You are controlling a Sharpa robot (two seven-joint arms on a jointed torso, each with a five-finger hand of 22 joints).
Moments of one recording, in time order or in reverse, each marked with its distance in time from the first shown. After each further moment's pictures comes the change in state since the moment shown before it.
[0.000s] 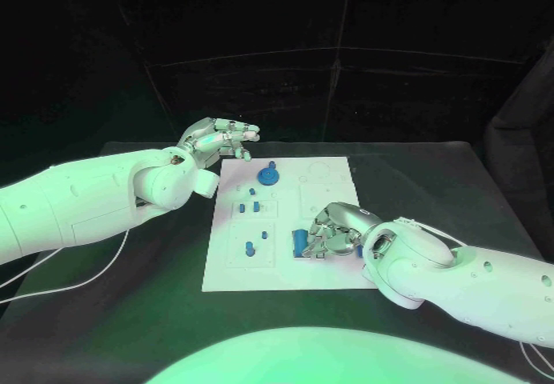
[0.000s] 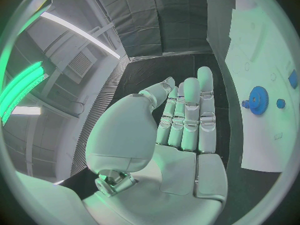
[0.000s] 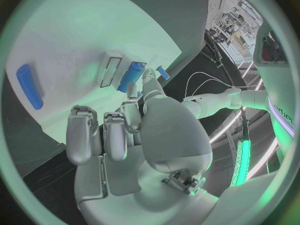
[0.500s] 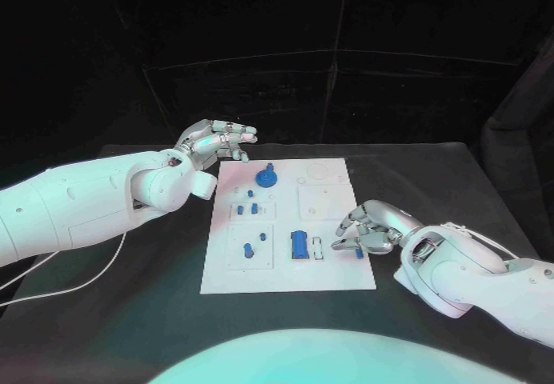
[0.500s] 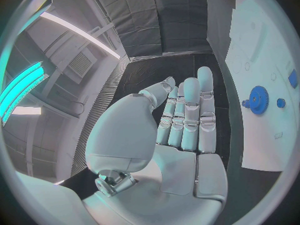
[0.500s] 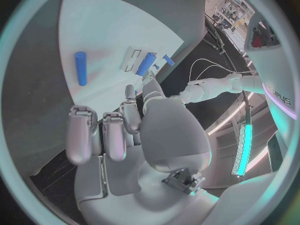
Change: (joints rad) left arm 0.000 -0.002 -0.001 -0.001 0.000 0.000 -0.001; left_hand 0.004 -0.004 0.000 0.000 0.000 0.000 0.000 0.000 0.000 0.000 0.000 0.000 0.000 0.000 0.000 0.000 -0.001 0.000 0.000 0.000 0.000 0.000; right arm 0.003 -0.214 0.001 0.088 0.111 -0.087 0.078; right_hand -0.004 0.046 -0.011 -0.008 0.033 -0.044 0.031 -0.091 -0.035 -0.002 0.023 0.001 0.003 0.006 0.020 0.000 0.000 0.000 0.000 0.014 0.000 0.000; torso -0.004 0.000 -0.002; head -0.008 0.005
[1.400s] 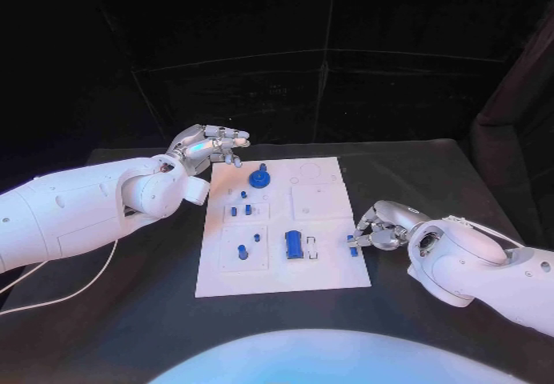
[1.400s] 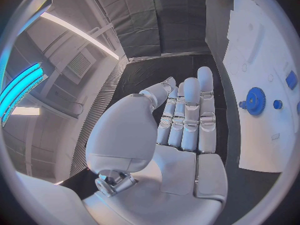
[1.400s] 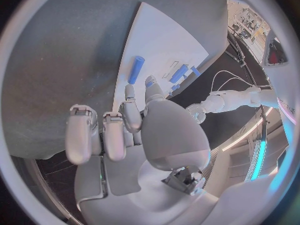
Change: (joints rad) left arm 0.000 0.003 -0.013 0.002 0.000 0.001 0.001; left_hand 0.005 0.005 0.003 -0.003 0.000 0.000 0.000 0.000 0.000 0.000 0.000 0.000 0.000 0.000 0.000 0.000 -0.001 0.000 0.000 0.000 0.000 0.000; right arm 0.003 -0.012 0.000 -0.052 -0.125 0.107 -0.176; right_hand -0.076 -0.016 -0.063 0.043 0.102 0.060 -0.004 -0.075 -0.035 0.002 0.012 -0.016 -0.009 -0.005 0.005 0.000 0.000 0.000 0.000 0.007 0.000 0.000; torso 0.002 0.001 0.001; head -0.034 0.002
